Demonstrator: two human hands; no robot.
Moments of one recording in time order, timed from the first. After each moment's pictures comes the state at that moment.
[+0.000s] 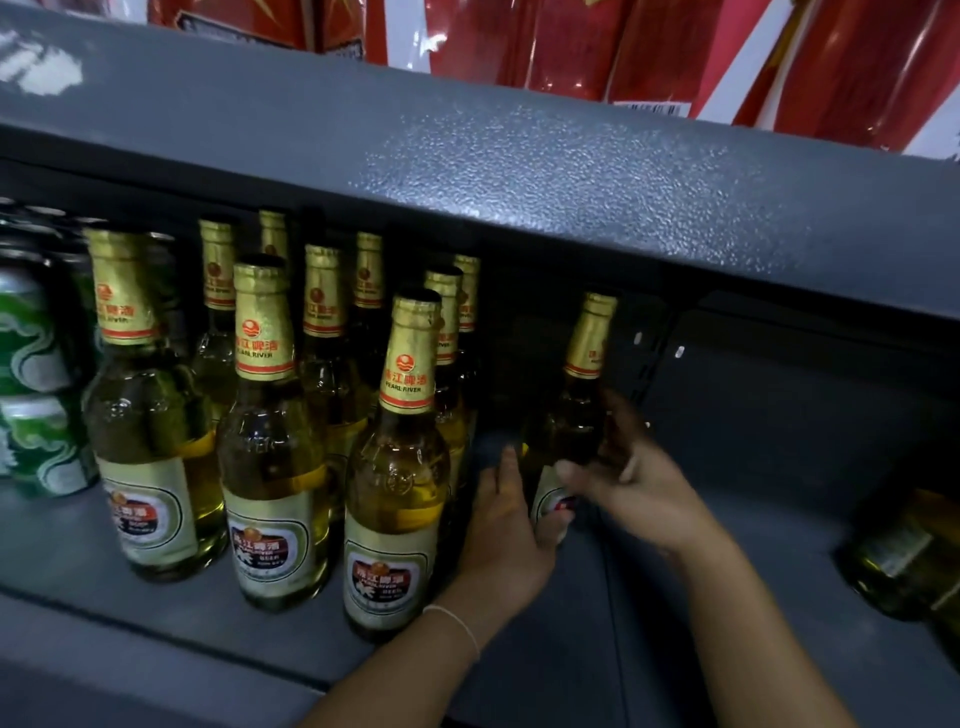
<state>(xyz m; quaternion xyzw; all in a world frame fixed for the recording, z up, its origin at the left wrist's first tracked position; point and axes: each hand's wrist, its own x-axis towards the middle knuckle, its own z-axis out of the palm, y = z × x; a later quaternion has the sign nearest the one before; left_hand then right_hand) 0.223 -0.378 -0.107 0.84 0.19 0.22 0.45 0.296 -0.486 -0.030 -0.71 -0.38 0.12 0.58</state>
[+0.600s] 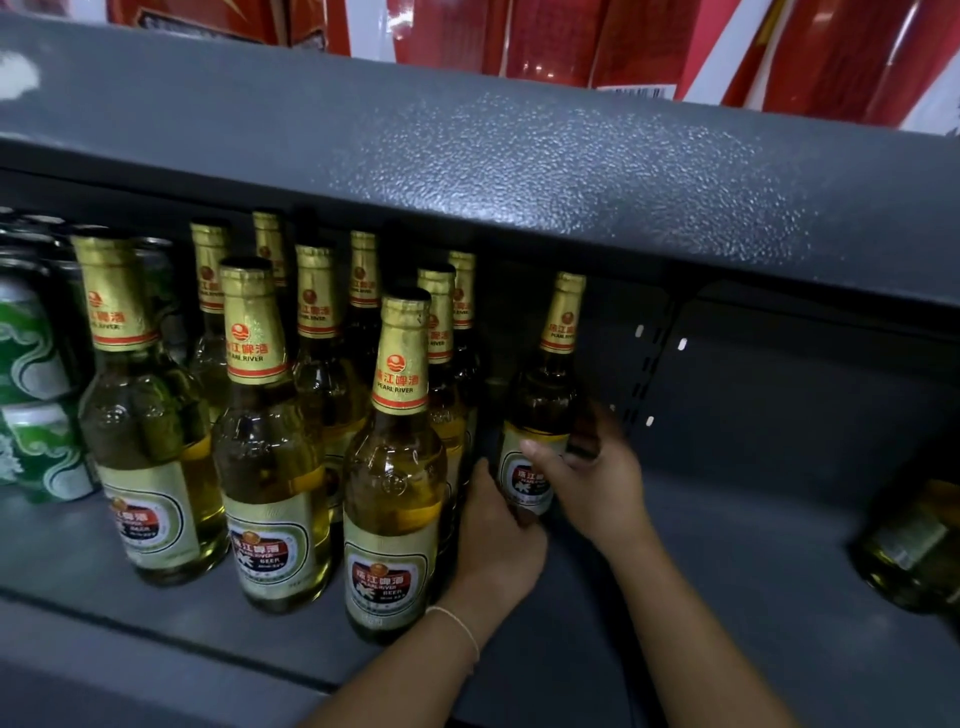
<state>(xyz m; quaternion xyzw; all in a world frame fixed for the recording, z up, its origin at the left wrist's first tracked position) 0.224 -0.374 -0.113 0.76 0.27 0.24 0.54 0.315 -0.447 -0.080 -0.74 -0.31 -0.05 0.59</state>
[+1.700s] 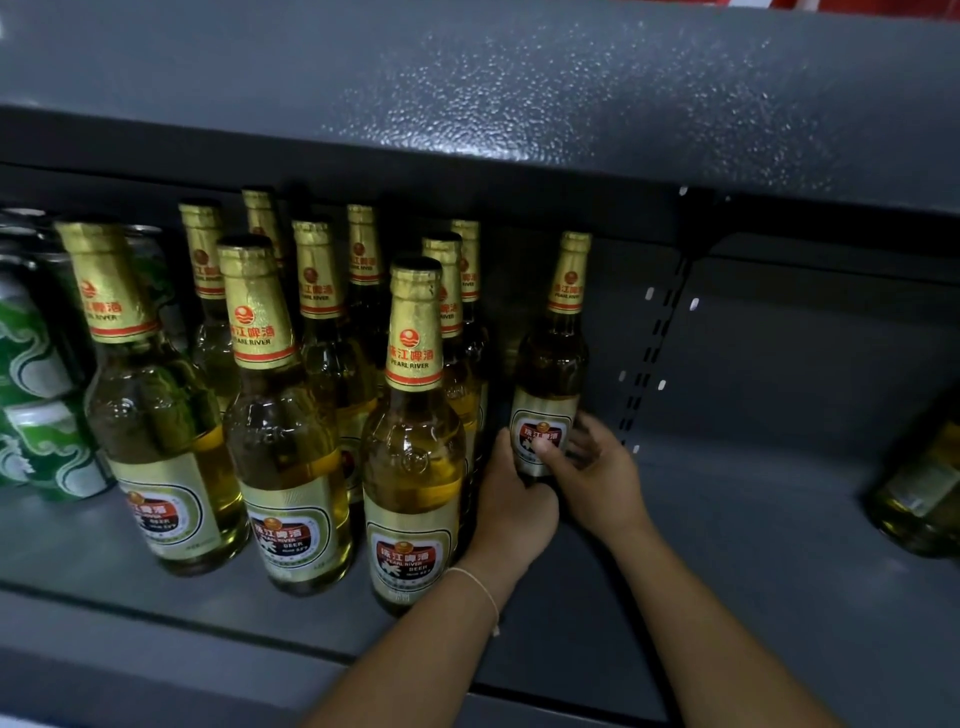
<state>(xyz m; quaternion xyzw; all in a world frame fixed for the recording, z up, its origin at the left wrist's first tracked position) 0.221 -0.371 -0.105 0.70 0.22 0.21 0.64 0.318 -0.438 -0.127 -0.74 -0.27 -0.02 0.61</state>
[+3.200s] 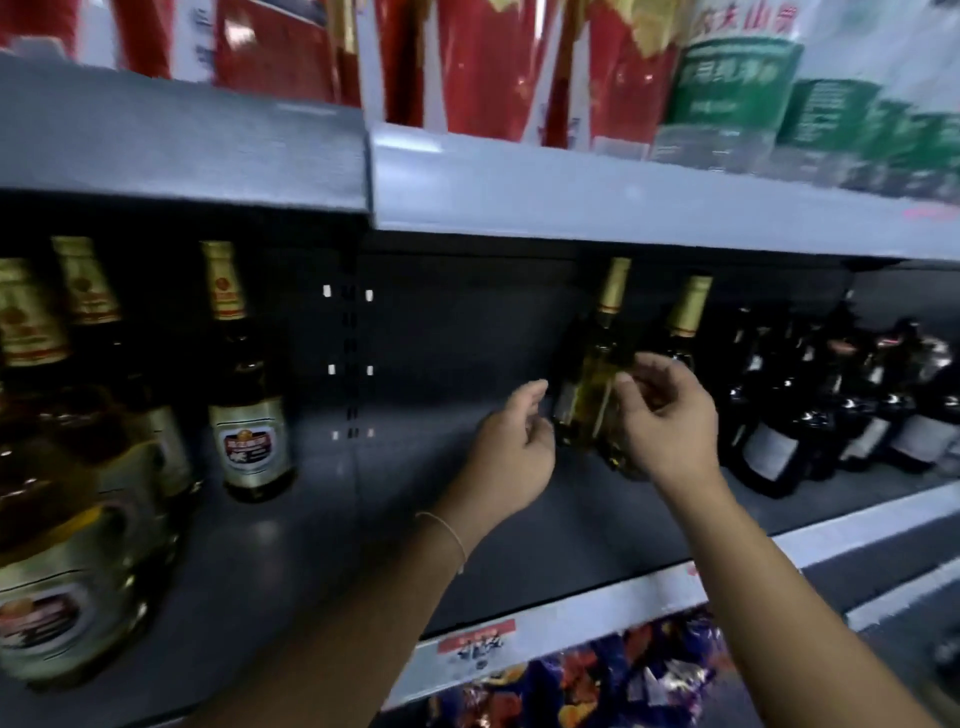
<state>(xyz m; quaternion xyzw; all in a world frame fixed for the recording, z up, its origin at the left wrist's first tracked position) 0.284 -0.593 -0.056 0.79 -0.13 0.13 0.59 0.310 -0.756 -0.028 -0.77 -0.05 -0.35 0.53</state>
